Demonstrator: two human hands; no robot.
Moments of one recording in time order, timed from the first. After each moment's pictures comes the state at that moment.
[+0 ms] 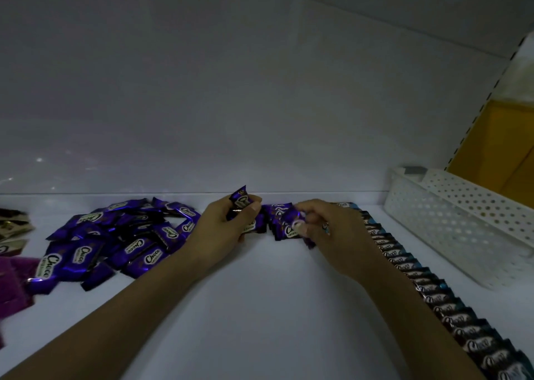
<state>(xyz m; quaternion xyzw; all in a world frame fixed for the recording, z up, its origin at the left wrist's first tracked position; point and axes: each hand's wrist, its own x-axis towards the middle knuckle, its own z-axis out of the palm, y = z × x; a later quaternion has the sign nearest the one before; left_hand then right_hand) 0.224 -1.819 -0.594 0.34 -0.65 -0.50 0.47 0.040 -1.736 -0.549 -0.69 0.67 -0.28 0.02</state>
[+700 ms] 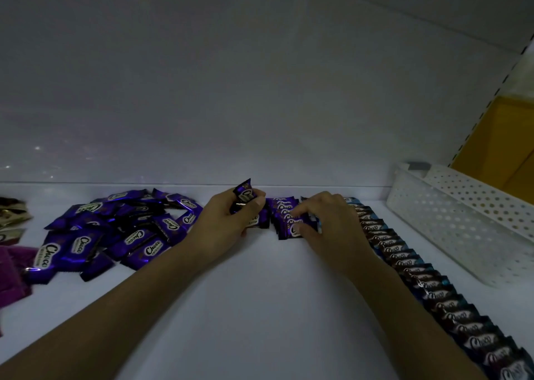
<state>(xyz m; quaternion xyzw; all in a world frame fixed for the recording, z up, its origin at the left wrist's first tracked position) 0.223 -1.814 -0.589 0.33 -0.65 -0.50 0.47 0.041 -1.750 -0.567 -0.69 0.68 -0.22 -0.07</state>
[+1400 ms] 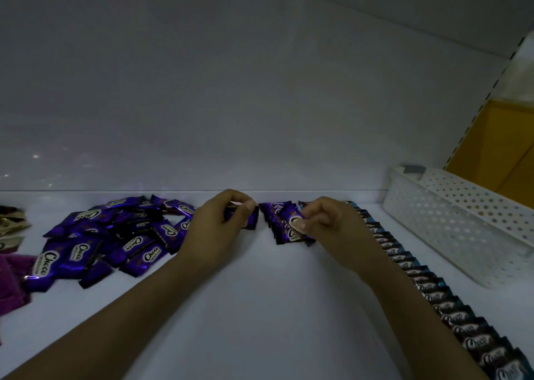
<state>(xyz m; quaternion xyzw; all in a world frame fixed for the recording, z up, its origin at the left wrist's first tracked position) 0.228 -1.816 -0.595 0.39 -0.70 -0.34 0.49 0.041 -1.737 -0.550 -0.62 0.65 -0.41 0.19</state>
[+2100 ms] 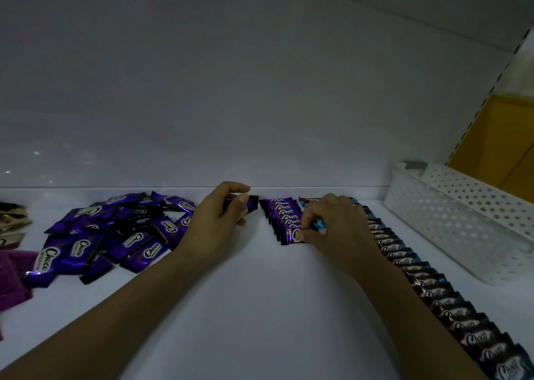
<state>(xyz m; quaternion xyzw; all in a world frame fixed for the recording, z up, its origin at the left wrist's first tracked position) 0.228 -1.816 -0.593 0.36 -0.67 -0.41 0.50 0.034 -1.742 -0.562 -0.68 0.71 -0.19 -0.07</state>
